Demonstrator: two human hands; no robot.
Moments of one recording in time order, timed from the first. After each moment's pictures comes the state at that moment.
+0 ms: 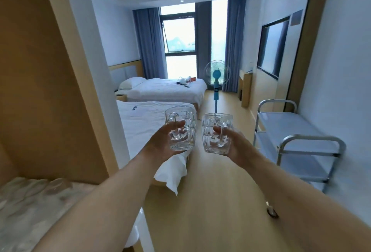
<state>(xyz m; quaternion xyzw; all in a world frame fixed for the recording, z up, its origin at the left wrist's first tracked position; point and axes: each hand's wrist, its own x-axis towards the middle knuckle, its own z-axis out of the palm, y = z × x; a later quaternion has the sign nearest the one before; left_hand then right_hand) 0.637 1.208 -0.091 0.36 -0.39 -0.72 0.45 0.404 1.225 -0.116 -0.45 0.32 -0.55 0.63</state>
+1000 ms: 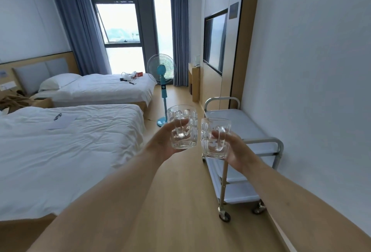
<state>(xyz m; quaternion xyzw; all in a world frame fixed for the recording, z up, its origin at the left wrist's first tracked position) 0.336 0.985 -0.106 0.34 -0.44 -0.75 0.36 0.129 1.062 -0.143 -0.38 0.42 -0.60 0.56</state>
